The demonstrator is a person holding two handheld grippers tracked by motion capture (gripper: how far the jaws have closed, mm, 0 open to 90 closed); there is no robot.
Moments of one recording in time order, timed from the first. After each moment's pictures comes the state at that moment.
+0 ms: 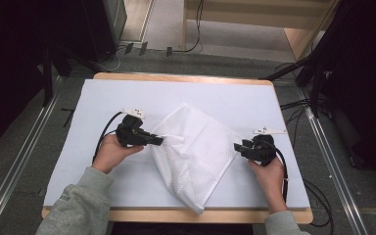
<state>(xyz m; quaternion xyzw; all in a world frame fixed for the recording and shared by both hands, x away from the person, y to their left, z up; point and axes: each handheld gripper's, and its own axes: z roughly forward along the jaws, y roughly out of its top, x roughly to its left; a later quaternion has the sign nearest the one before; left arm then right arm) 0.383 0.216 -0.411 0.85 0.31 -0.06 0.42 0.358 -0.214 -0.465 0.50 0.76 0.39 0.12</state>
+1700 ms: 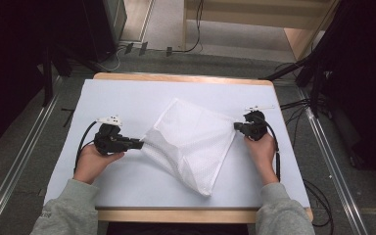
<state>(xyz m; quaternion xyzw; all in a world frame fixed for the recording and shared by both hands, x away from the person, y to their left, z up) 0.357 0.268 -0.420 0.83 0.36 -0.01 0.42 0.441 -0.202 -0.463 0.52 0.77 0.35 0.13</state>
